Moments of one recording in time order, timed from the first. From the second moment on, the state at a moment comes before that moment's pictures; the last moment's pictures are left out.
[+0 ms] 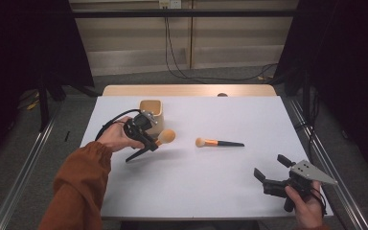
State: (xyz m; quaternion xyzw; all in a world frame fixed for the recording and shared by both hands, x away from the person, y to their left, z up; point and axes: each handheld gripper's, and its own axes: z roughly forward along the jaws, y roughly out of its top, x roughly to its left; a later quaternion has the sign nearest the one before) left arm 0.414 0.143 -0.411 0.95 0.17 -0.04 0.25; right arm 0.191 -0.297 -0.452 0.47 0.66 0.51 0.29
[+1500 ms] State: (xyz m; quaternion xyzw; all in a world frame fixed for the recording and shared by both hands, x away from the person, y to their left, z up) left arm 0.393 0.183 -0.405 0.84 0.27 0.03 0.48; right arm 0.190 -0.296 -0.452 0.47 0.65 0.52 0.29
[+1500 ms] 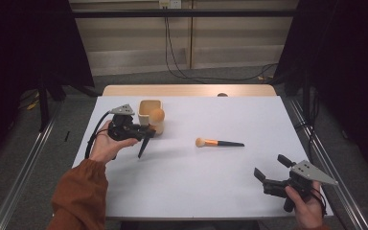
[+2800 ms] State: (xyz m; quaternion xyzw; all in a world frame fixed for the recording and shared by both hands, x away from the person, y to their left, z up) left arm 0.377 0.187 -0.368 0.76 0.29 0.12 0.57; right arm 0.190 -0.297 -0.452 0.47 0.65 0.52 0.30
